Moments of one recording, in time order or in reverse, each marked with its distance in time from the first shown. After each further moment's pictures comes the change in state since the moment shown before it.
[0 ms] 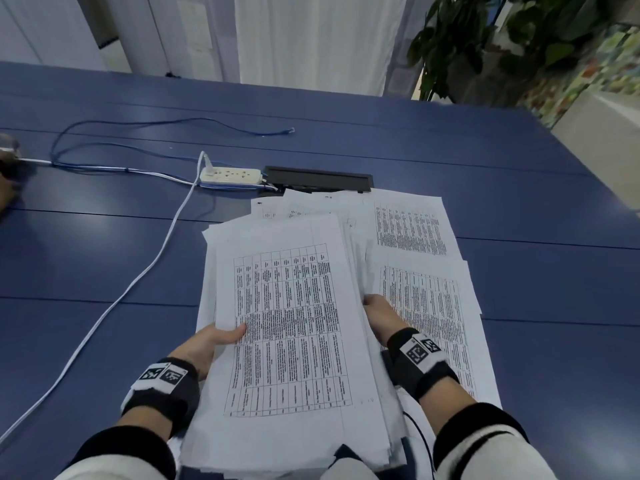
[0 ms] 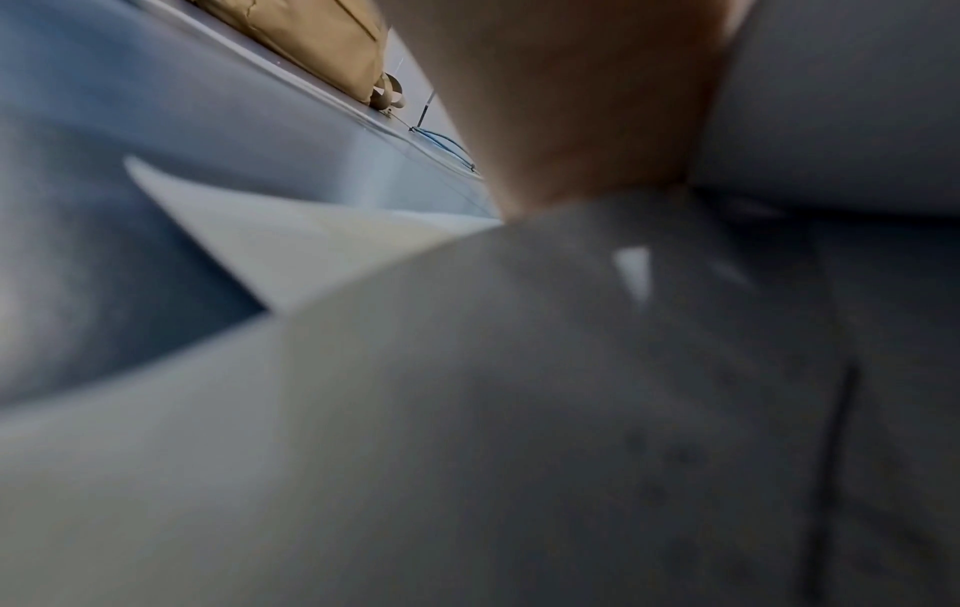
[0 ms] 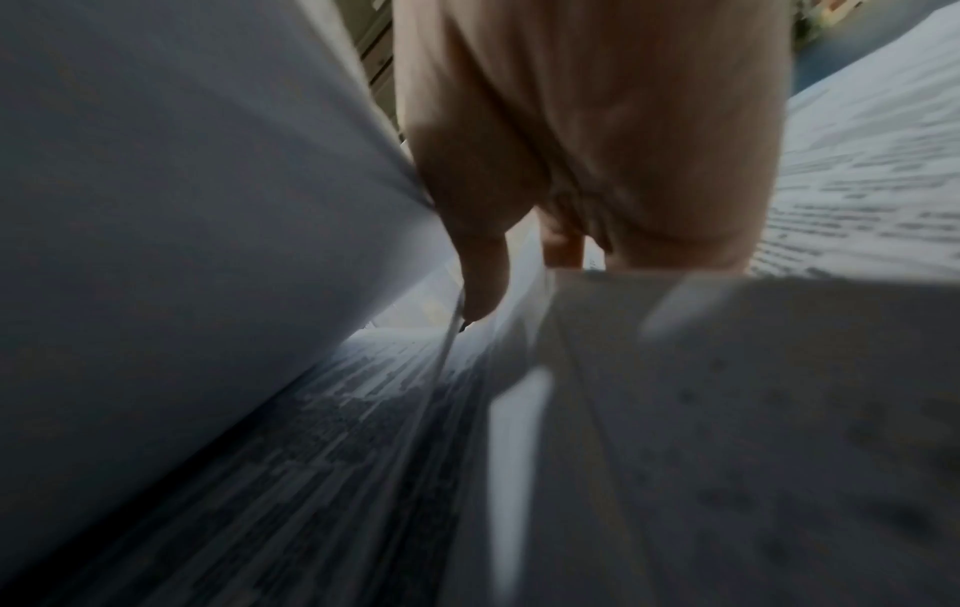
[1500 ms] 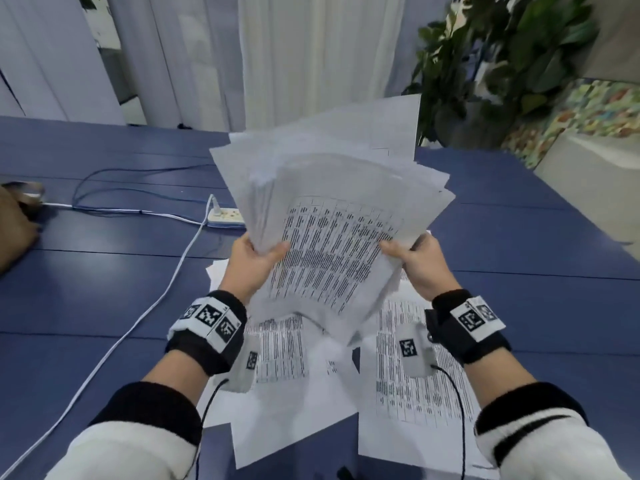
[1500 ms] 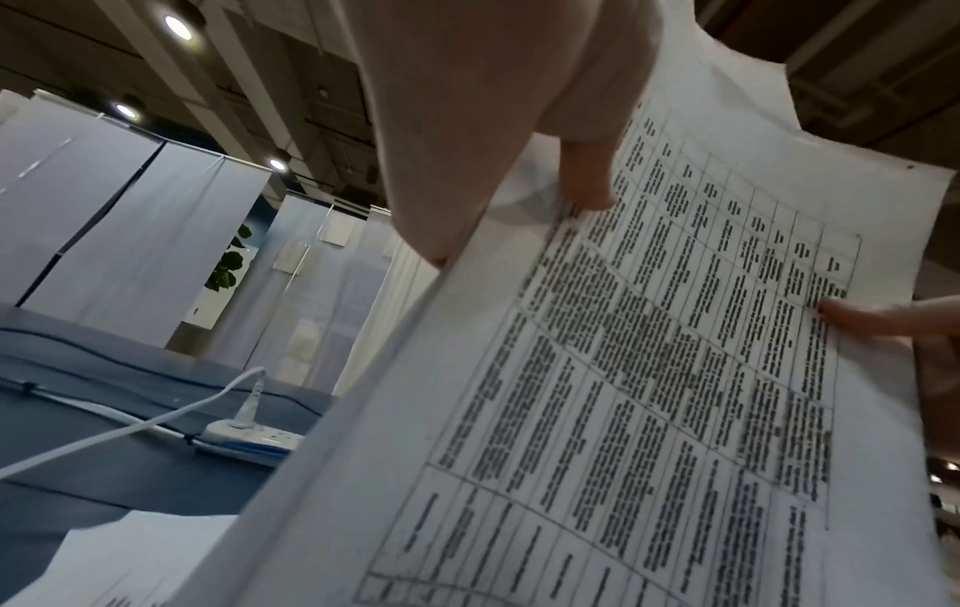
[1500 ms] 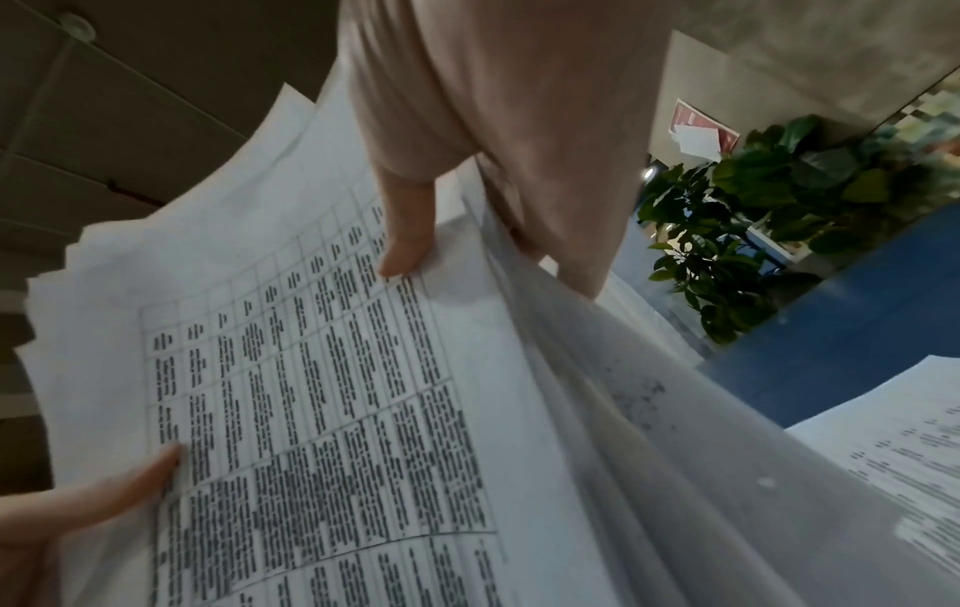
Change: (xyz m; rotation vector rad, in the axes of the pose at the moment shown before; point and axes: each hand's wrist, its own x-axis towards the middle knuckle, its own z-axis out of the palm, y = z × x) left_hand -0.027 0.145 0.095 0.130 0.242 0.851; right_hand -0.030 -0.107 -0.087 0.384 0.116 -0.708
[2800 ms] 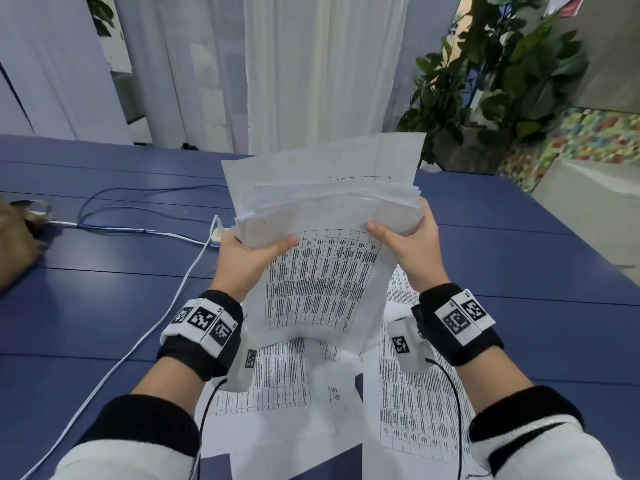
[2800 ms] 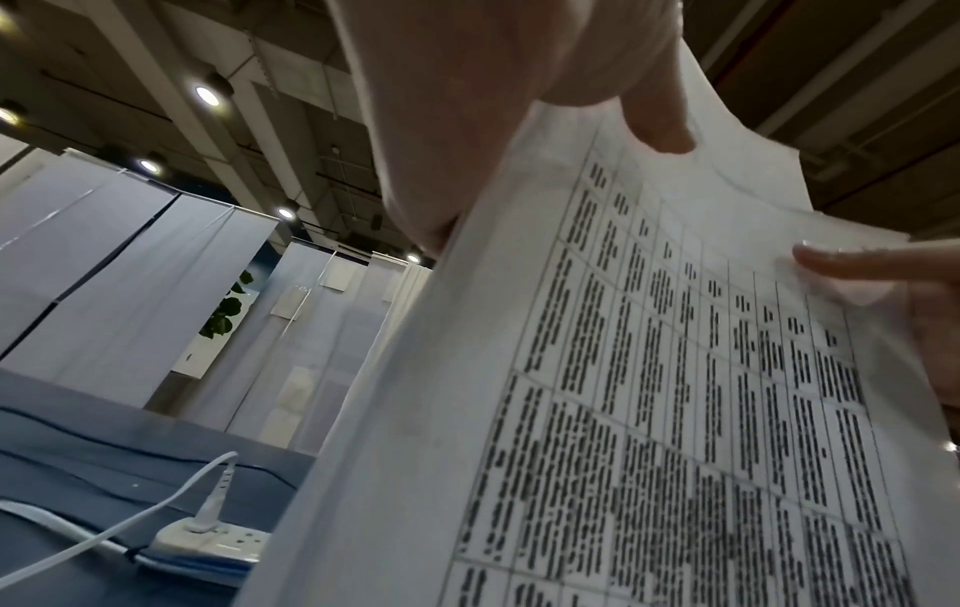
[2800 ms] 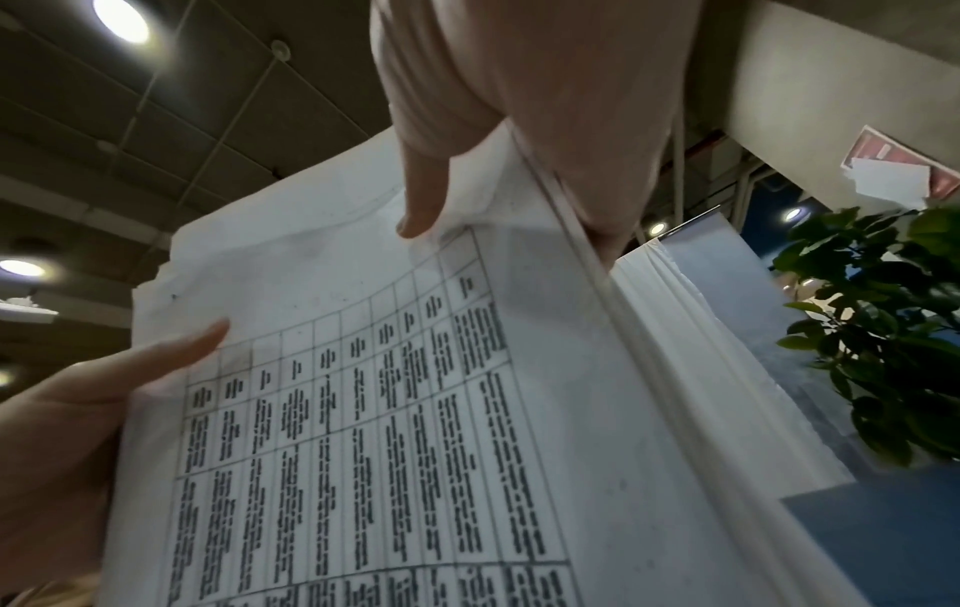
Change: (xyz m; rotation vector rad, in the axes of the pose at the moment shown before) left_hand 0.012 0.038 -0.008 -0.129 0.059 0.190; right_hand 0.014 -0.057 0.039 0.041 0.088 -0.226
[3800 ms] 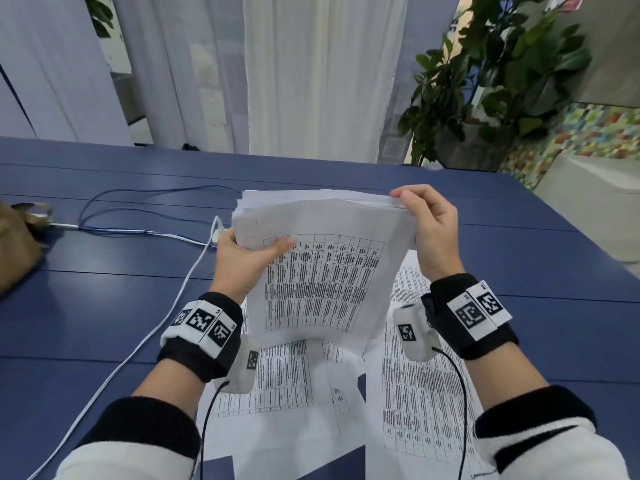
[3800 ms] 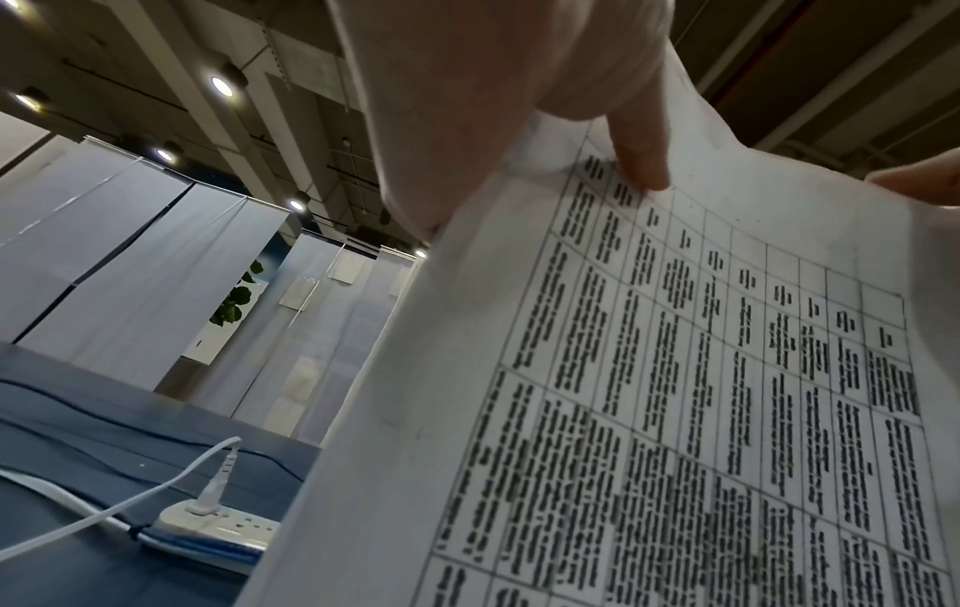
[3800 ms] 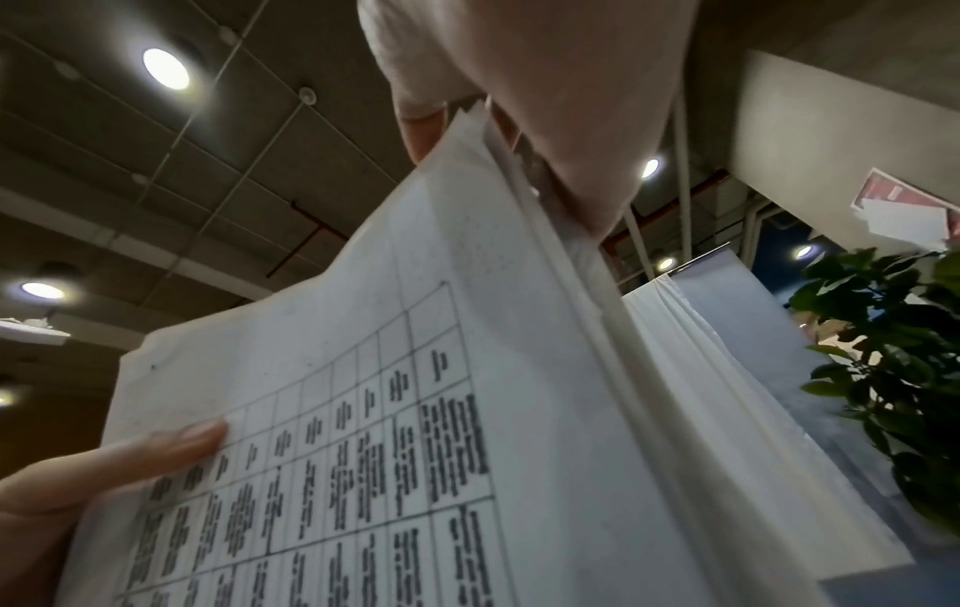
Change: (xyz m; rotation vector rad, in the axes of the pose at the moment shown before) left_hand 0.005 -0.004 -0.004 0.026 0.029 -0.018; right_hand 0.009 -0.020 -0.003 -0.055 0.043 -0.167
